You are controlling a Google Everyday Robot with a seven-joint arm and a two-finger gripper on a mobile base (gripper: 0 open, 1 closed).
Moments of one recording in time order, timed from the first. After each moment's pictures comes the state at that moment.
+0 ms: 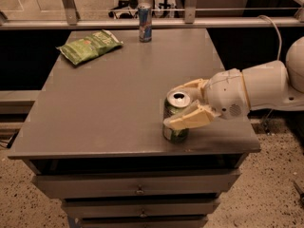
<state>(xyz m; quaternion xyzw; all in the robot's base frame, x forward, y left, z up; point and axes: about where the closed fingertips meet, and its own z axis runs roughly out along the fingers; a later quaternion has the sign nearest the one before) 0.460 -0.067 0.893 -0.56 0.65 0.30 0.42</state>
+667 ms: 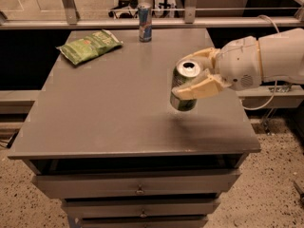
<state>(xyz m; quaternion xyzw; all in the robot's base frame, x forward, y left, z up) 0.497 -0.085 0.951 -0.57 0.63 0.25 0.47</state>
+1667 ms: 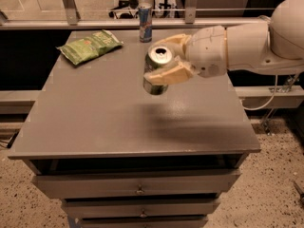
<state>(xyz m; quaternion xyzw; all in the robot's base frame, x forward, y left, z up) 0.526 -0.025 0.972 -0.59 0.56 0.25 0.52</state>
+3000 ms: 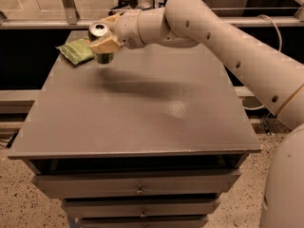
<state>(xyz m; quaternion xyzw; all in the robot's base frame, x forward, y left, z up) 0.694 0.127 0.956 -0.57 0.55 0.24 0.56</state>
